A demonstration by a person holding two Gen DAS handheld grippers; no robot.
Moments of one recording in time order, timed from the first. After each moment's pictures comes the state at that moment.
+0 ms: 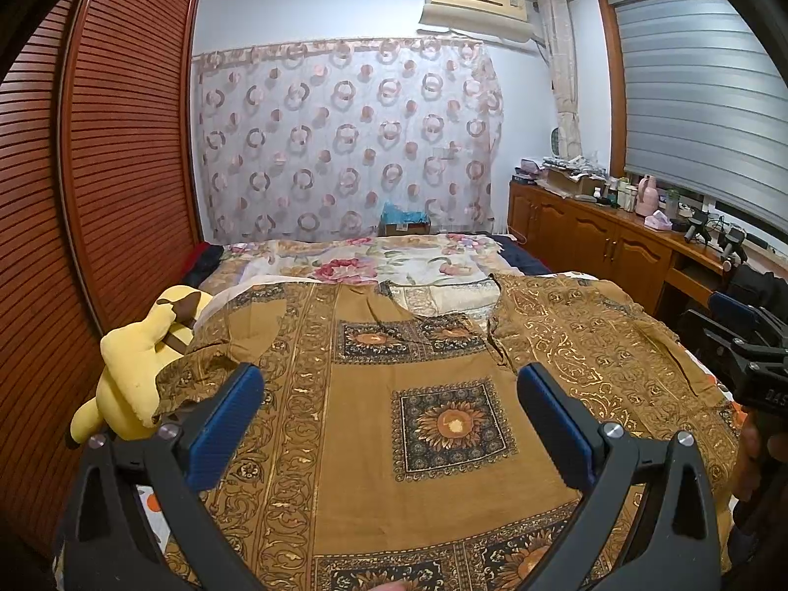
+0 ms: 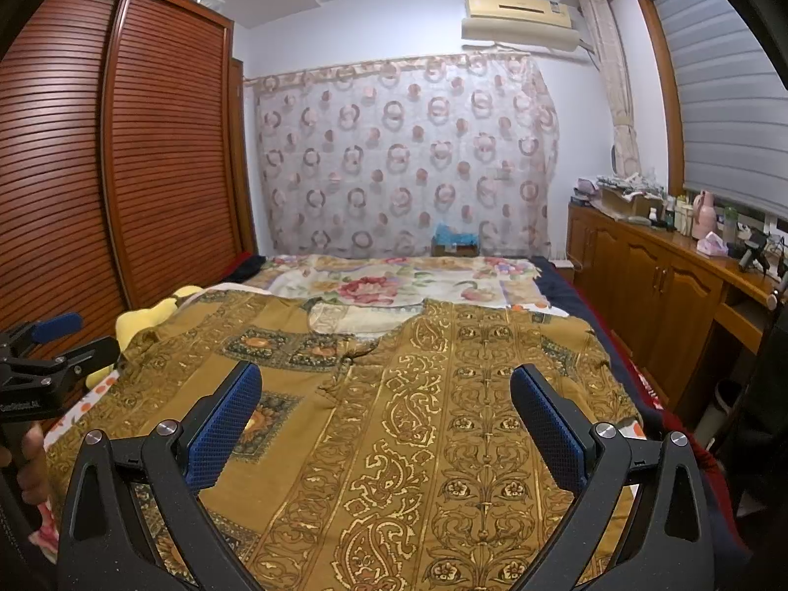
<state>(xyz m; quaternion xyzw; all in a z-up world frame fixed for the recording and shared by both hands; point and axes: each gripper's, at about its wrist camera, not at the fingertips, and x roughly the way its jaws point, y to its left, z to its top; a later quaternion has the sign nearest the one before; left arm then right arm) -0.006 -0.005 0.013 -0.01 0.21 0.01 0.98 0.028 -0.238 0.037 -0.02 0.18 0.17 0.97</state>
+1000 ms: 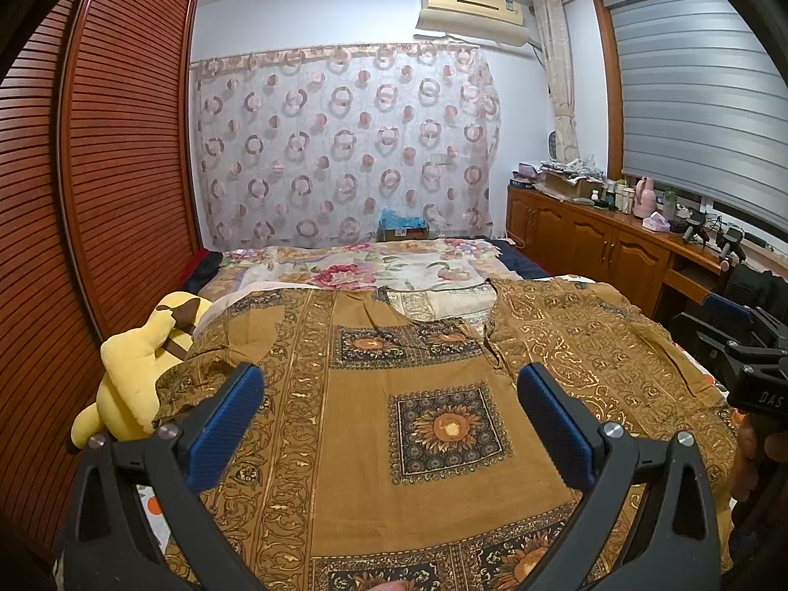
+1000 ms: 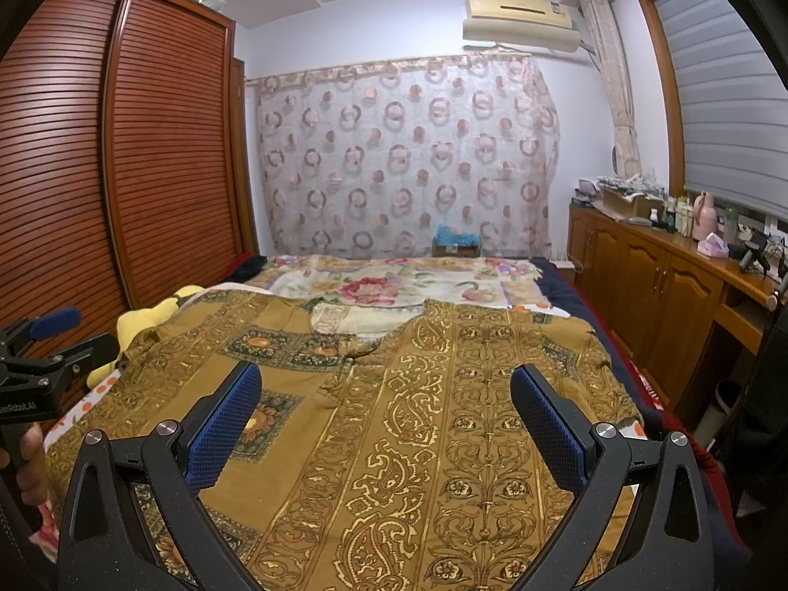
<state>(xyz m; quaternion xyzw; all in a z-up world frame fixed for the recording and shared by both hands) -0.010 -0.010 0.019 -0.01 0.21 0.01 0.98 0.027 -0.238 0.037 -0.02 0.18 0.17 0.97</state>
